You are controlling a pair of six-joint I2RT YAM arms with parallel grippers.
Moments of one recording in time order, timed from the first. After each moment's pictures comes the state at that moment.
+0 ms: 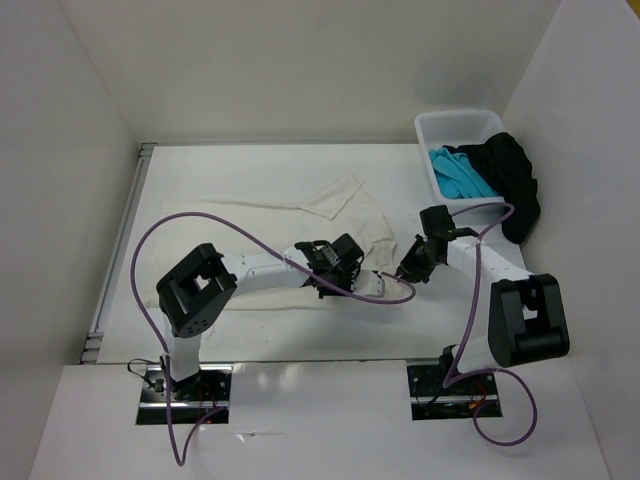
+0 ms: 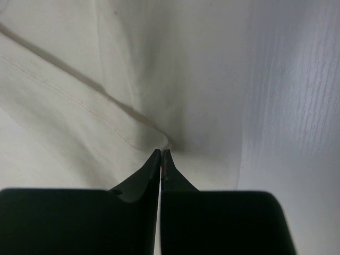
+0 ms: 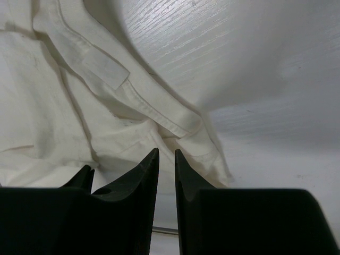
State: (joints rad) left arm -0.96 1.90 1.27 -0.47 0.08 0.69; right arm 0.15 1.42 0.78 -0.58 -0.18 0.82
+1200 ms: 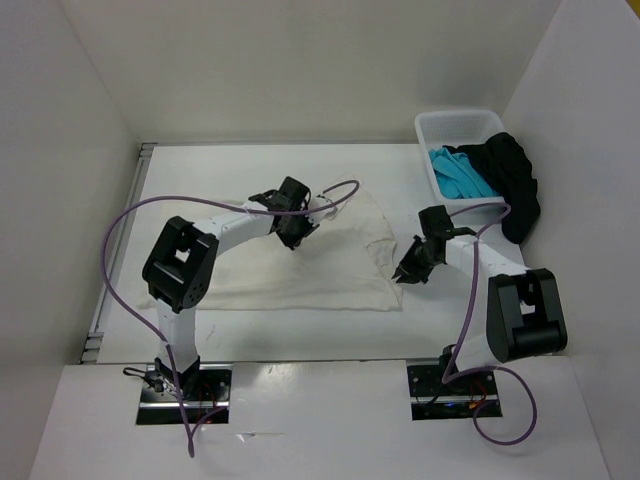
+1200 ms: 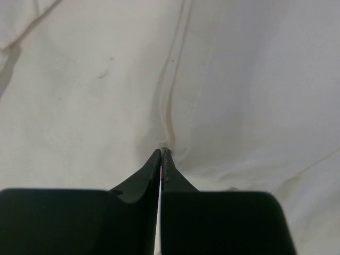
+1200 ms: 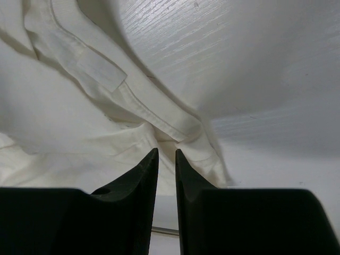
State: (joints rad) left arm -0.55 1.96 1.38 -0.48 0.13 0.39; right arm 0.15 1.44 0.78 -0.56 -0.20 0.81
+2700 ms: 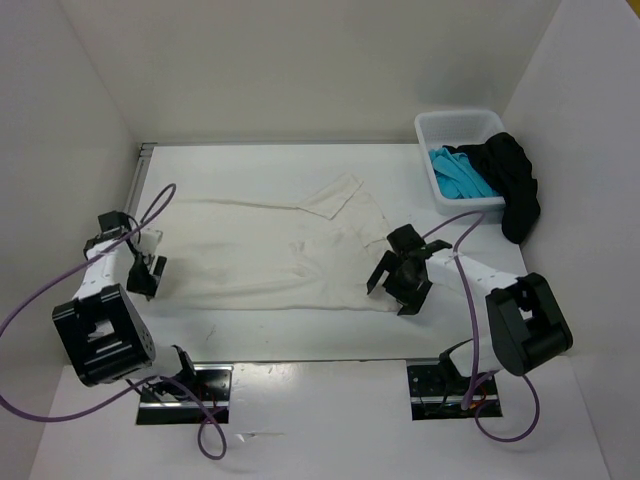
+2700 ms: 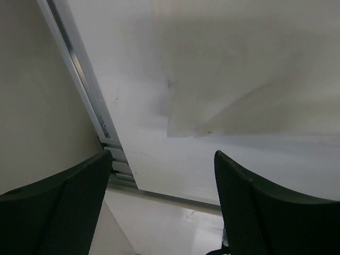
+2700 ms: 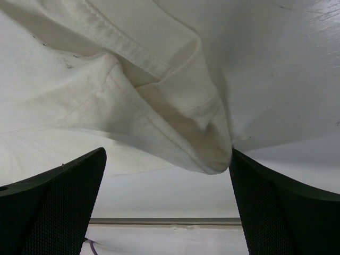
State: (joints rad) left arm 0.43 1.36 0.88 -0.76 -0.18 0.56; right arm 0.42 1.40 0.70 -0.64 -0.06 1.01
